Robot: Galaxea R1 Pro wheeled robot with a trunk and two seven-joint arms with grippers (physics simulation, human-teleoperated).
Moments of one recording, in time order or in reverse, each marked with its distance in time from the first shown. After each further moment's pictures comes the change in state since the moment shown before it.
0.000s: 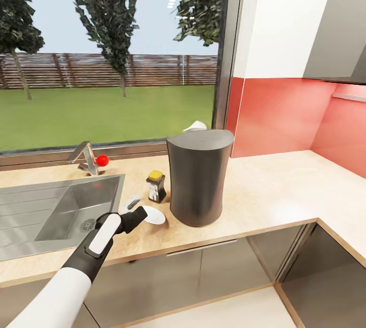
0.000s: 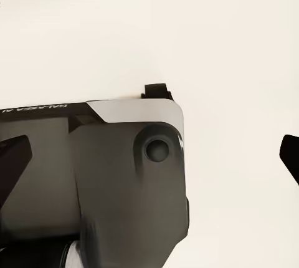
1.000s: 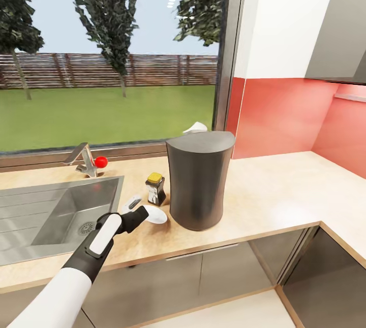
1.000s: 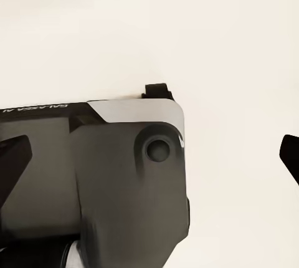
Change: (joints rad) left arm 0.001 -0.002 -0.006 0.000 0.003 0.000 -0.028; right arm 0.000 0.001 0.000 0.000 0.000 0.000 0.000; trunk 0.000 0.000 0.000
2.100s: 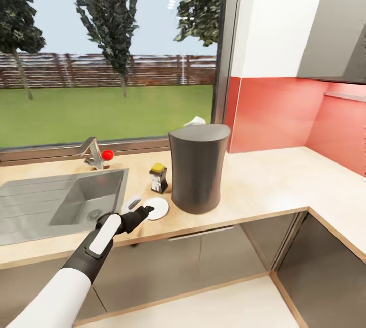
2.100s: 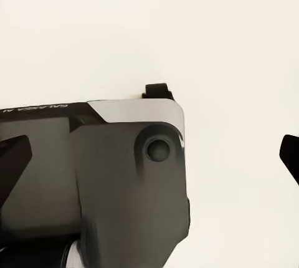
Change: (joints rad) left arm 0.001 0.003 -0.003 0.001 -0.007 -0.004 0.002; right arm 0.000 0.000 0.000 0.000 0.000 0.000 0.000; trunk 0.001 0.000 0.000
